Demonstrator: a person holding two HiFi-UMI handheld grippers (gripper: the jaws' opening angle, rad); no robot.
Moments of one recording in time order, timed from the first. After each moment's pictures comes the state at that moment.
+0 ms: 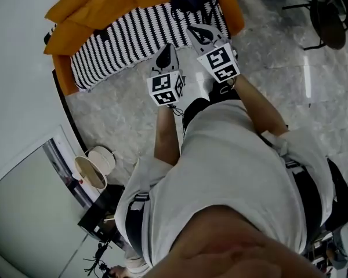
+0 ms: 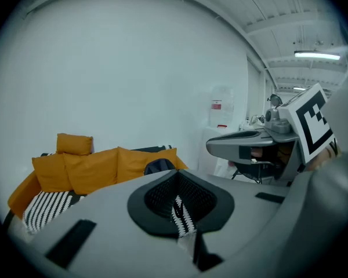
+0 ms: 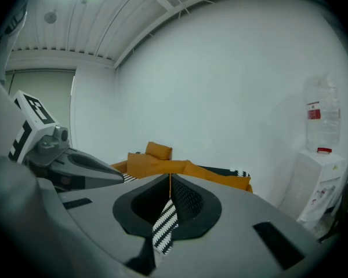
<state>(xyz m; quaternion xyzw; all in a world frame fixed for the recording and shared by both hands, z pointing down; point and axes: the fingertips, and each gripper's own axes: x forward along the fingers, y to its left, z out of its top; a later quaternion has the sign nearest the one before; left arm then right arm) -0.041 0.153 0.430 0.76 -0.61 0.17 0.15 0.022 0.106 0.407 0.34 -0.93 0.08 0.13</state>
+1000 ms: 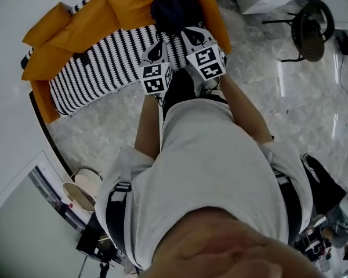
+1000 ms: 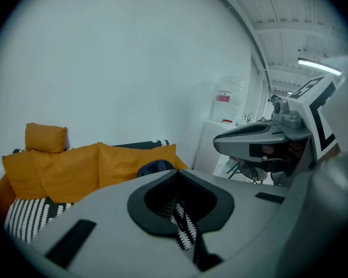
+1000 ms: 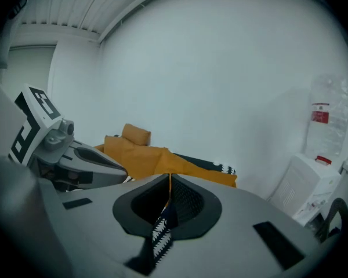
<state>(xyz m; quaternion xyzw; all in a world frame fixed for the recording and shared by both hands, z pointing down) -0.101 -0.040 0.488 0.79 -0.55 0.18 0.21 -0.031 -0.069 0.454 0.39 -0.89 0.08 0.23</state>
